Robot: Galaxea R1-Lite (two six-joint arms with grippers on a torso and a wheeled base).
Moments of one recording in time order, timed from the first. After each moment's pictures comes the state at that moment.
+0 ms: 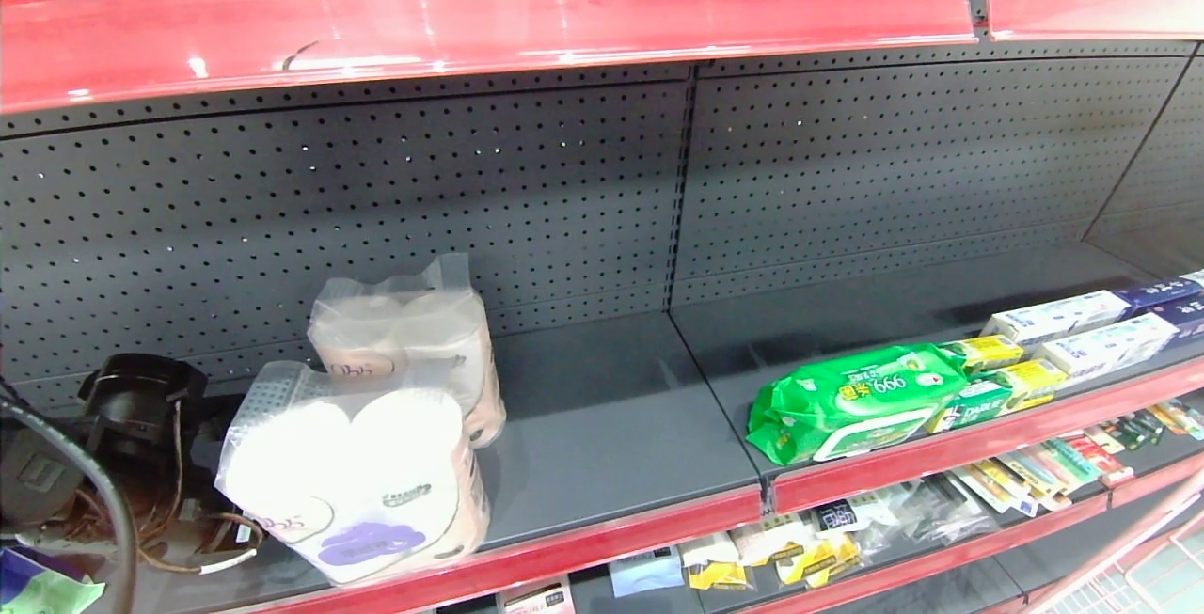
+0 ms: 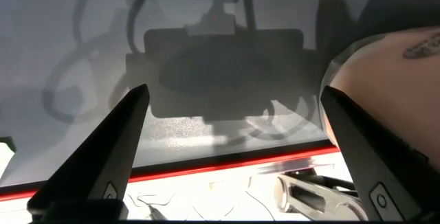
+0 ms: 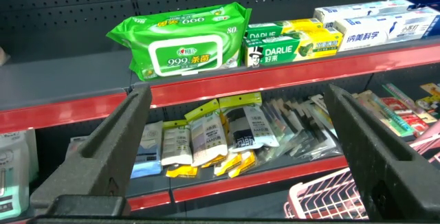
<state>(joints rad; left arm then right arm) 0.13 1.78 -0.54 -0.08 -0.09 0.01 0.00 0.00 0.00 0.00 0.01 0.00</state>
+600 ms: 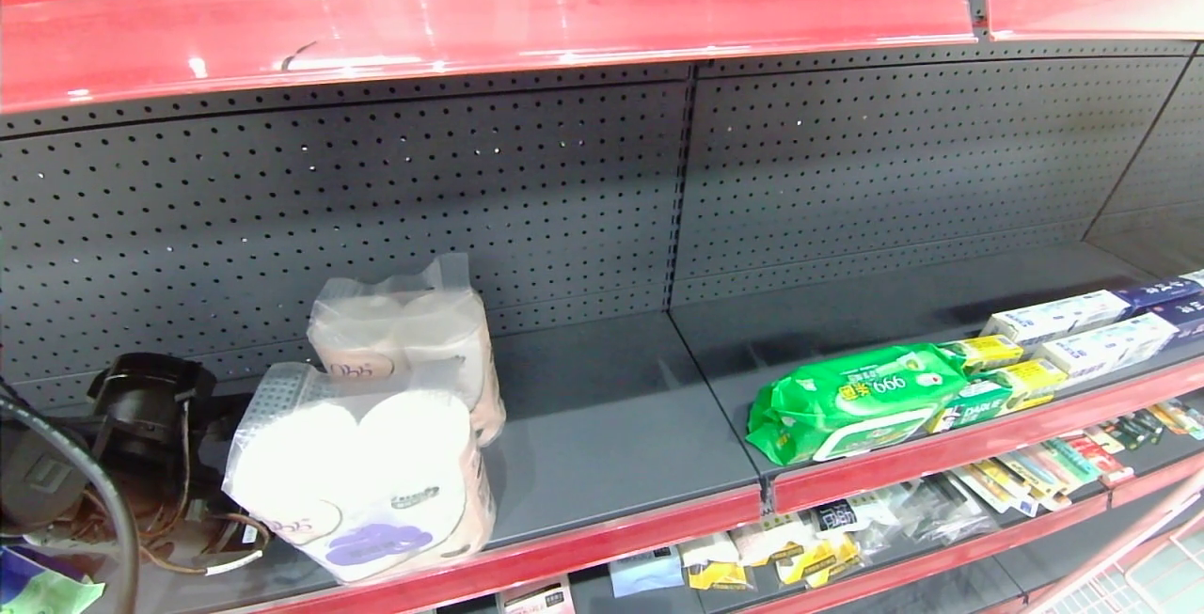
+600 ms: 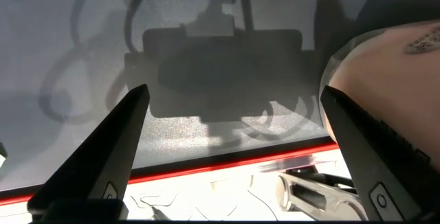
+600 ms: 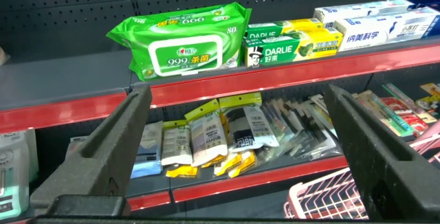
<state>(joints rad) 0.11 1.78 -0.54 -0.08 -0.09 0.01 0.00 0.00 0.00 0.00 0.01 0.00</state>
